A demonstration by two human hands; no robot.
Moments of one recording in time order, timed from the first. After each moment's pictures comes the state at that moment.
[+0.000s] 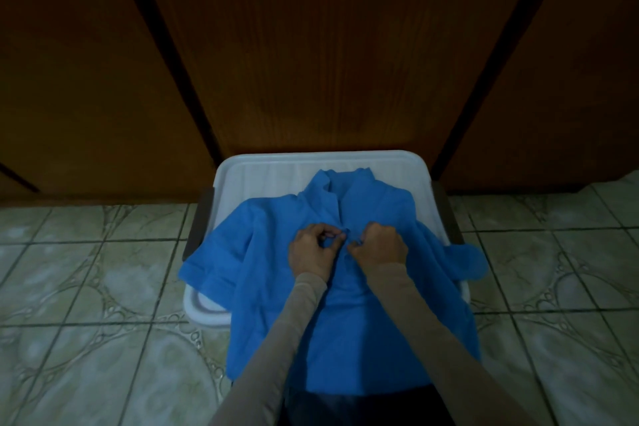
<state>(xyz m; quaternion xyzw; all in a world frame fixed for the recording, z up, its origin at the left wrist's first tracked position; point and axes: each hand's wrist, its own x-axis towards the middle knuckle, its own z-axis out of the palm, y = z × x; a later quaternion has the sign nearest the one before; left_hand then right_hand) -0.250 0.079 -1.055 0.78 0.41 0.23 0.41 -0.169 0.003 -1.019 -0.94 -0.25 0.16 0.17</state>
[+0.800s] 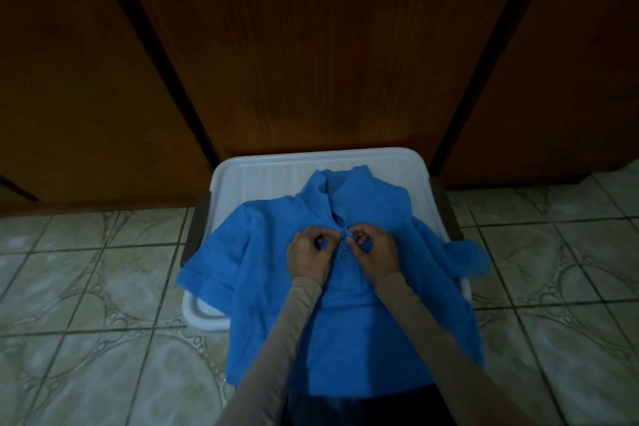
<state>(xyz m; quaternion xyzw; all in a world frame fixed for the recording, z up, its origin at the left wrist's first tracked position) -0.254 0.083 -1.066 0.76 0.39 0.25 0.45 -0.163 -0.006 -1.061 -0.80 -0.33 0.12 0.49</state>
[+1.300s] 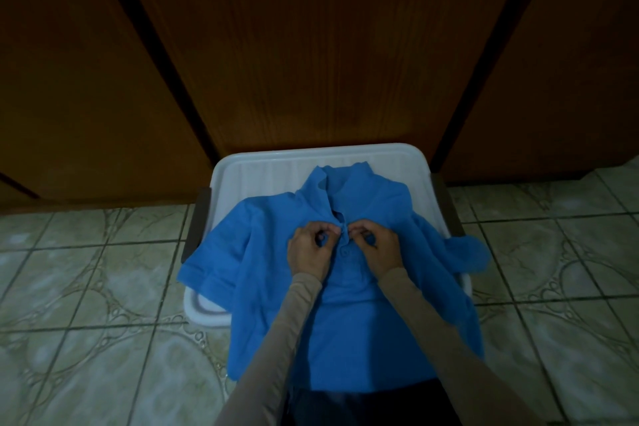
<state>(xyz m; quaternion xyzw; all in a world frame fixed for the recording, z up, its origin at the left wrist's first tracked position) -0.255 0.082 -1.064 0.76 0.39 0.26 0.44 -0.159 -0.009 -1.066 -0.76 -0.32 0.17 0.54</state>
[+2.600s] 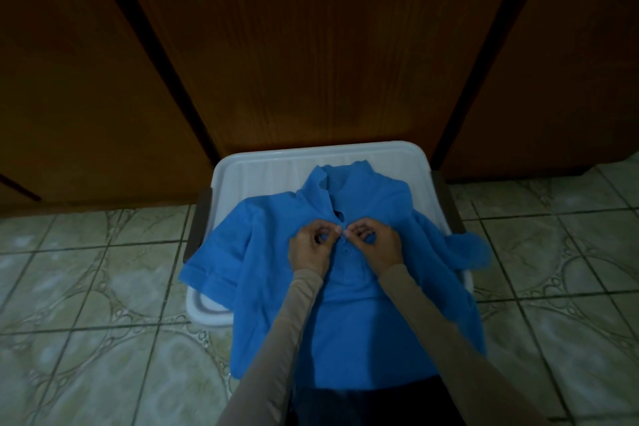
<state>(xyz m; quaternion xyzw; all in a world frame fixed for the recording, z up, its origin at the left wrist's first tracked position) -0.254 0.085 -1.062 0.73 0.39 0.23 0.51 -0.160 -0.004 -1.067 -0.76 -0.29 0.19 0.55</state>
